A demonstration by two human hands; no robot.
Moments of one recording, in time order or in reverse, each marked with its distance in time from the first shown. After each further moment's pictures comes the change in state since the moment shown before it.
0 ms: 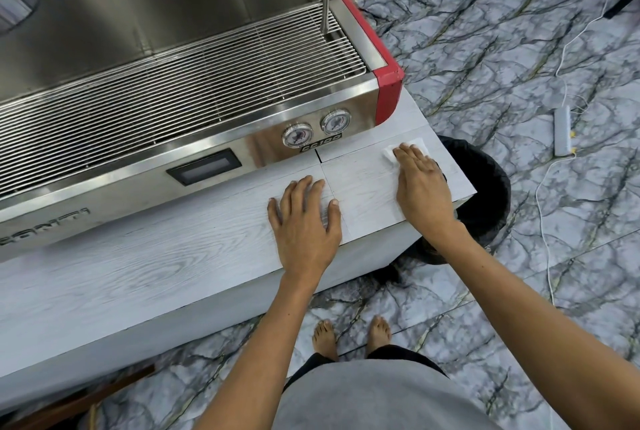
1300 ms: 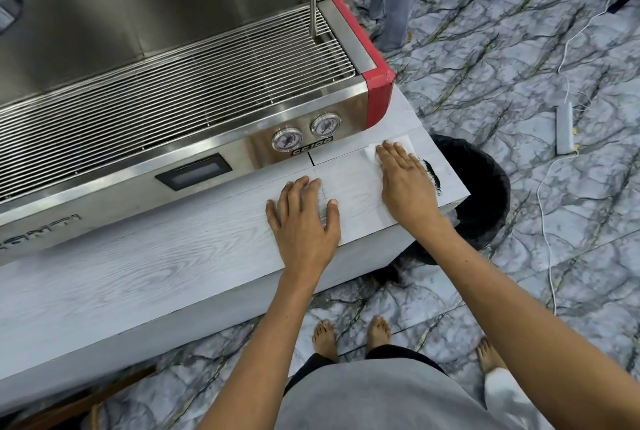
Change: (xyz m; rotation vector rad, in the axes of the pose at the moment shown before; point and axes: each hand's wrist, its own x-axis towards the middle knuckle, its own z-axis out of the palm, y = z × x) left_hand 0.006 0.014 0.005 -0.058 -0.005 -0.043; right_hand 0.012 -0.008 0.004 -0.043 -0.107 -0.031
